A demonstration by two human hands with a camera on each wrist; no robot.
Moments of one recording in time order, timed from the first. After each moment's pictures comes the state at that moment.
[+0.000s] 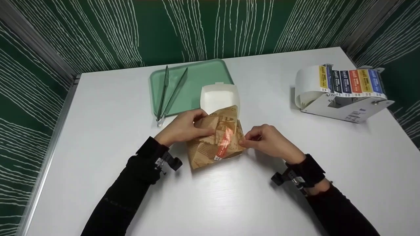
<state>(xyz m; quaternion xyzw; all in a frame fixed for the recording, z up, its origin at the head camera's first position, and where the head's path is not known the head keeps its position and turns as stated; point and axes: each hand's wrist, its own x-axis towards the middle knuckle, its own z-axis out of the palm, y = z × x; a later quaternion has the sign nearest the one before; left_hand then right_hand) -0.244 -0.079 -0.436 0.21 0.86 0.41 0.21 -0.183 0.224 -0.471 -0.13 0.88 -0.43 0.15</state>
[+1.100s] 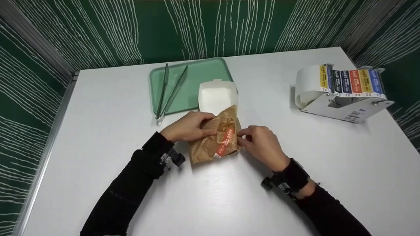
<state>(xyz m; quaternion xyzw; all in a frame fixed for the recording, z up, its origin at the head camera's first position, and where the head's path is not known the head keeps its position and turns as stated) -0.252 -0.066 -0.439 0.33 0.87 0.30 0.22 -0.173 0.194 -0.483 -0.11 0.94 -0.32 -0.01</state>
